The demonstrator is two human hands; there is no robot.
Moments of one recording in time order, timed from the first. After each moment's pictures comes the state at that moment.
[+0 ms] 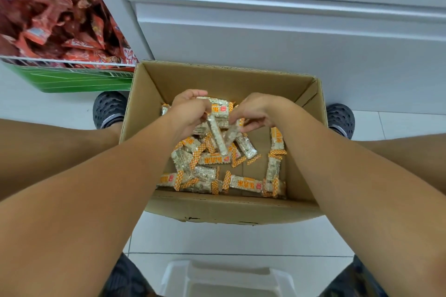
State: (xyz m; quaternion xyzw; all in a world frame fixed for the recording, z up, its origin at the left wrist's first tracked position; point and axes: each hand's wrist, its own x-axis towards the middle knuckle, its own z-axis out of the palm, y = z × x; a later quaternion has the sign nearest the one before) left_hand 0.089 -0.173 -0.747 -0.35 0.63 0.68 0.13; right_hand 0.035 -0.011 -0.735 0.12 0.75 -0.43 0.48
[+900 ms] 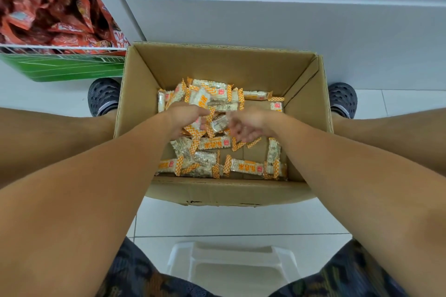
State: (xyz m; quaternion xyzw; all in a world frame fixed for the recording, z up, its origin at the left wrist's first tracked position) left_hand 0.113 -0.193 -0.785 -0.34 0.70 0.53 0.33; right_hand 0.076 0.009 -0.800 0.10 0.74 -0.39 0.53
